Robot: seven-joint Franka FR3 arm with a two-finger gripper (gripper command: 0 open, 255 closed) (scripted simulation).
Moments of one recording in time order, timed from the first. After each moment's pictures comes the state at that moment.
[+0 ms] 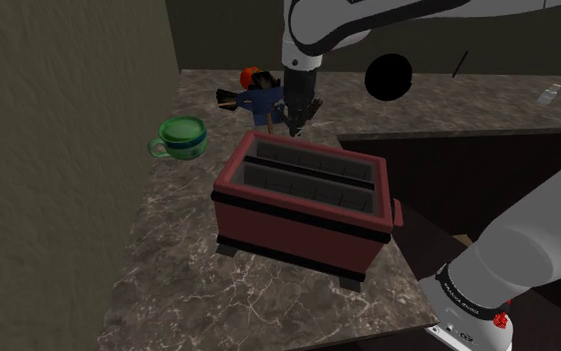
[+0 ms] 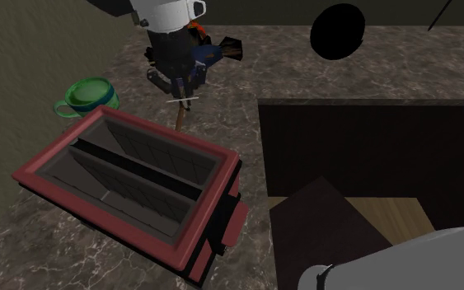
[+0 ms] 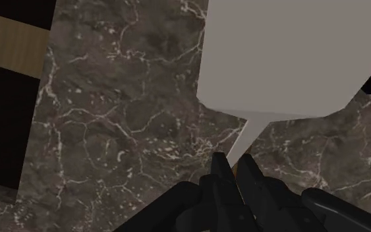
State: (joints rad) arm -0.26 -0.04 0.42 -2.02 0.05 1.91 0.46
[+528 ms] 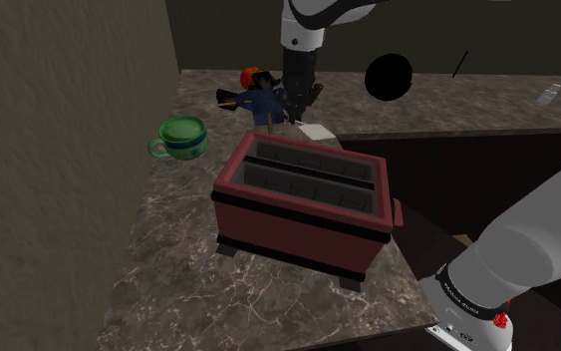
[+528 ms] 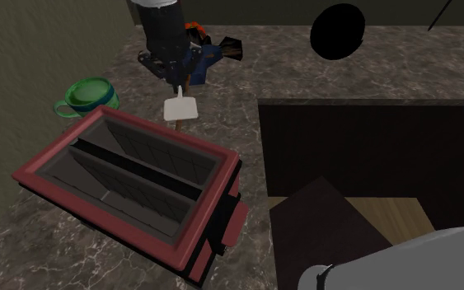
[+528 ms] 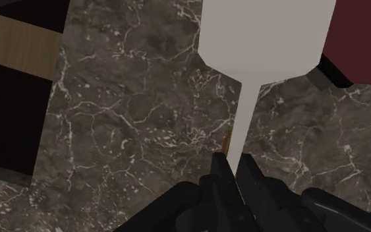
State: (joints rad) arm -0.26 -0.04 0.42 -1.93 0.05 1.81 0.46
